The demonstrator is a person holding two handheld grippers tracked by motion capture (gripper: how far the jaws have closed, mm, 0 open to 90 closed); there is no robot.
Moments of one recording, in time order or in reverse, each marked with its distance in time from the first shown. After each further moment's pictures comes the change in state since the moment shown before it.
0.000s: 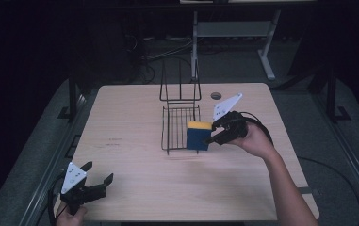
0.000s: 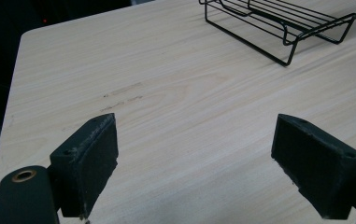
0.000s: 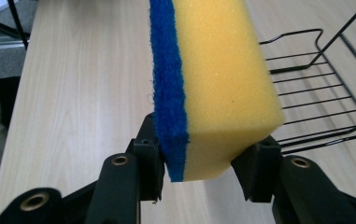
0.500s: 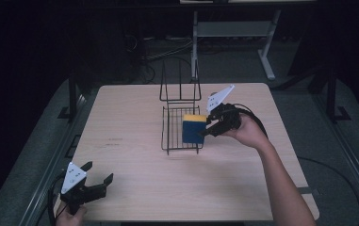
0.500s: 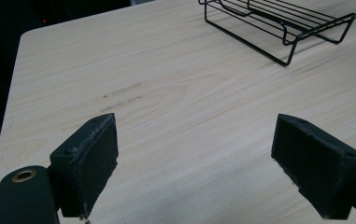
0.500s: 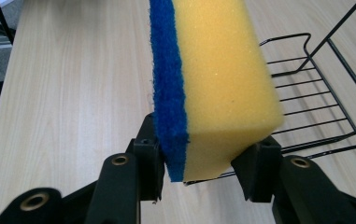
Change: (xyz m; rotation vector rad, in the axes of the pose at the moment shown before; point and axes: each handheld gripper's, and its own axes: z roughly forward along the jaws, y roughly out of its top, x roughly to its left) left arm 0.000 0.000 0.000 -0.002 -0.003 0.003; right arm -0.022 0.015 0.010 0.030 0.008 0.014
